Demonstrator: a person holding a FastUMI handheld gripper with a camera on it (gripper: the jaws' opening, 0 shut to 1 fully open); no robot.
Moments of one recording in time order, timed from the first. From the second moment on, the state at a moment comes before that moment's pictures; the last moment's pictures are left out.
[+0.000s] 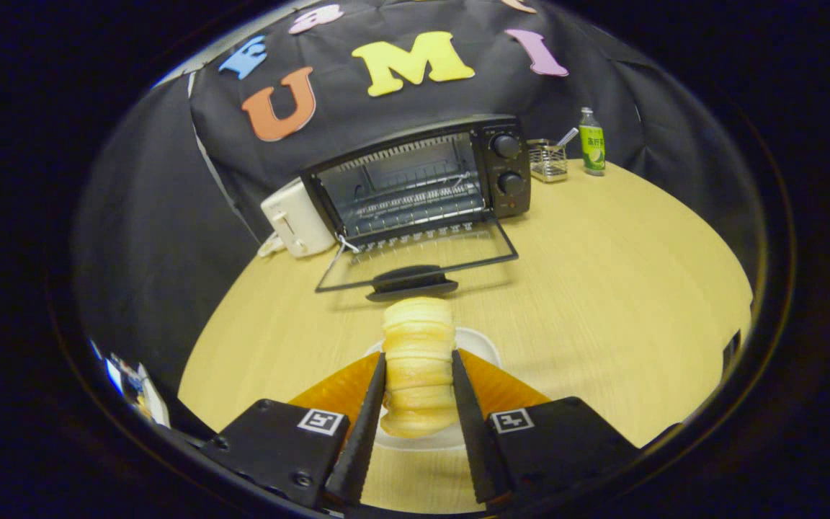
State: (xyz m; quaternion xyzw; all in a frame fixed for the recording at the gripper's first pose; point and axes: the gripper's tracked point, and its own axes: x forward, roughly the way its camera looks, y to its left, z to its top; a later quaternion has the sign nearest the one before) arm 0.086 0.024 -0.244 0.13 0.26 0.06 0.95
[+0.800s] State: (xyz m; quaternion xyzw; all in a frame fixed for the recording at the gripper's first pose) arm 0.140 0.103 -0.181 0.20 0.06 0.23 0.95
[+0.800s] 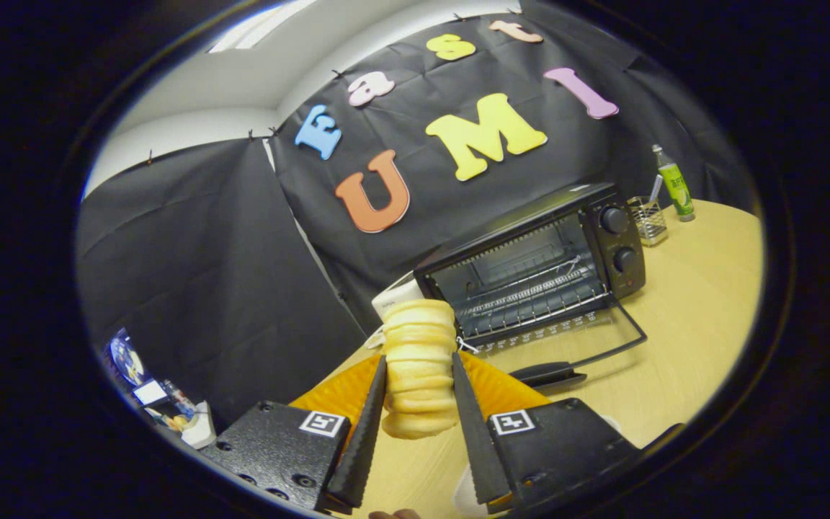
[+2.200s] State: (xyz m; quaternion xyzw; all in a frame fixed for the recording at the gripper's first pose) arm 0.391 0.026 -0.174 0.38 0.06 0.10 0.92
